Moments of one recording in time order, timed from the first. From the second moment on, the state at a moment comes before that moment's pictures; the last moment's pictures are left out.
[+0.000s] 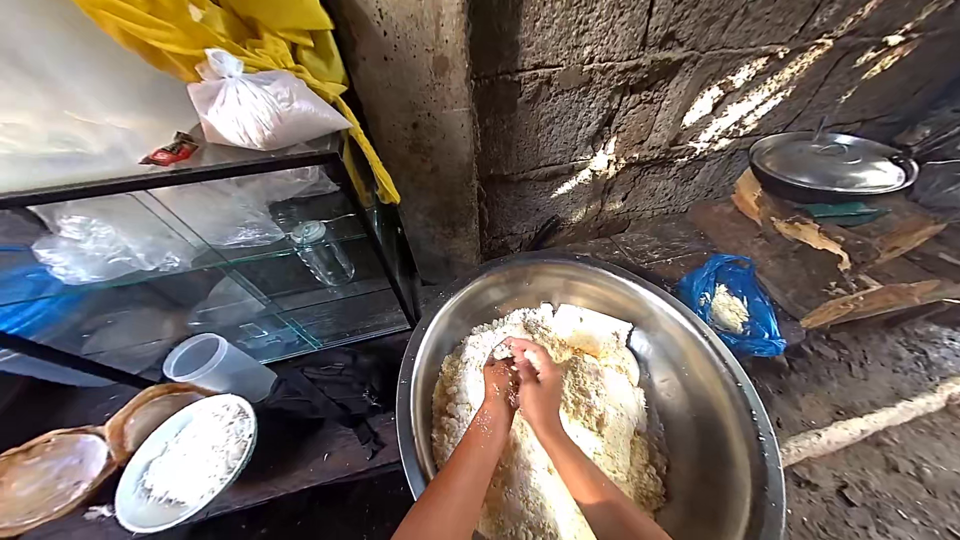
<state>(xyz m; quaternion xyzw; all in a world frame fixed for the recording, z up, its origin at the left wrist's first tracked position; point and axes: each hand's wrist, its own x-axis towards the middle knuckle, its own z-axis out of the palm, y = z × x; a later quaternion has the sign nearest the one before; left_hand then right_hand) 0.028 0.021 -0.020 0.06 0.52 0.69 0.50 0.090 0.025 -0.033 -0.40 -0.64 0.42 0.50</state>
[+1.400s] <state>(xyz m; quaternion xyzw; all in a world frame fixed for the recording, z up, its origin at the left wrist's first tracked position) -0.068 0.032 -0.001 0.24 0.57 0.67 0.40 0.097 0.140 -0.013 -0.54 -0.68 0.43 0.24</state>
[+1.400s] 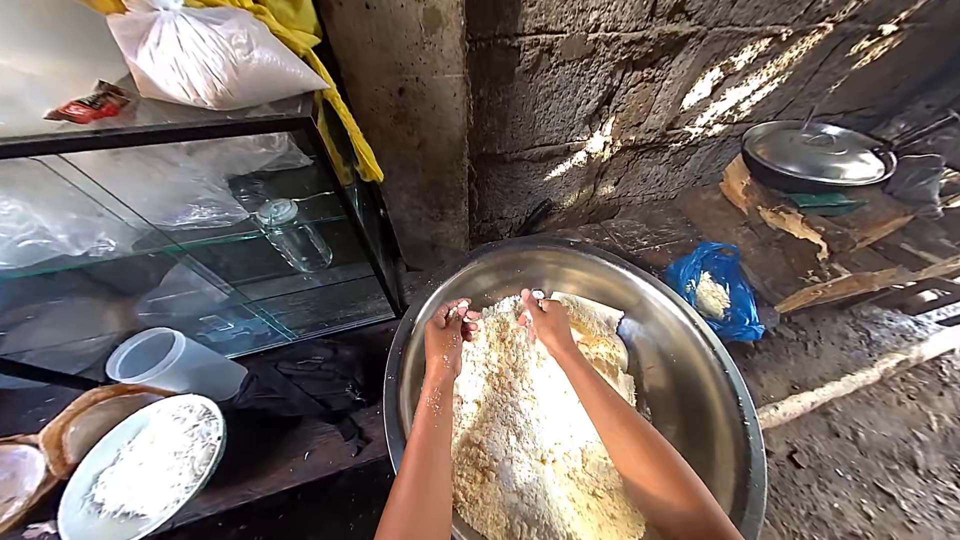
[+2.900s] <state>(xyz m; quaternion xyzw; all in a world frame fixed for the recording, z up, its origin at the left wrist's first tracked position) -0.026 0.058 -0.063 0.43 0.65 0.58 0.23 0.117 0.077 -0.051 -0.34 -0.83 0.40 0.20</state>
